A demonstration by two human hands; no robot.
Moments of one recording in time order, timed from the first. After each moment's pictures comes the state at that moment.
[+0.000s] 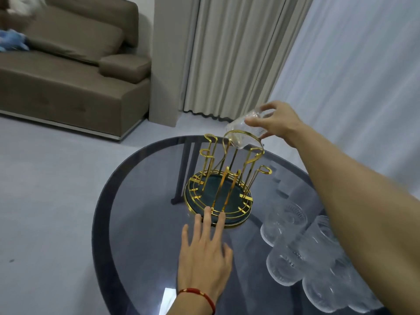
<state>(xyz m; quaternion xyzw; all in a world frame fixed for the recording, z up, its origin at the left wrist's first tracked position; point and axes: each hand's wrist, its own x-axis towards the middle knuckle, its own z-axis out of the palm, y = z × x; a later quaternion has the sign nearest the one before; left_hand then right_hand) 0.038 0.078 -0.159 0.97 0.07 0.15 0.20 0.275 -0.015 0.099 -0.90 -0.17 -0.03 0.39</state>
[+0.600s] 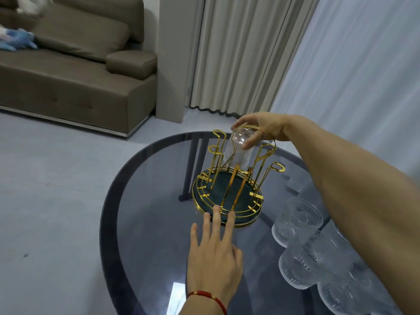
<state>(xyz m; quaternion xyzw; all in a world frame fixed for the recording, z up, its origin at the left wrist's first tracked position) 0.037 0.078 -0.156 0.97 0.07 0.13 0.19 0.306 0.020 0.080 -0.90 -0.31 0.20 0.22</state>
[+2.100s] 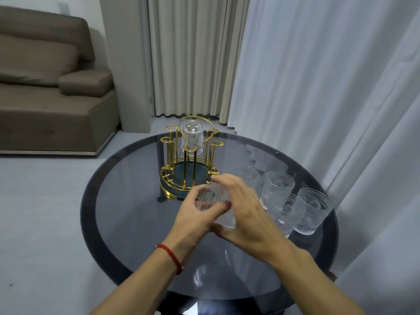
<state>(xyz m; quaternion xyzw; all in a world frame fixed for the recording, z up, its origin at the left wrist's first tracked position) -0.026 0.051 -0.056 0.65 0.01 0.05 0.76 -0.005 -0.100 -0.040 -0.87 -0.36 -0.17 0.29</state>
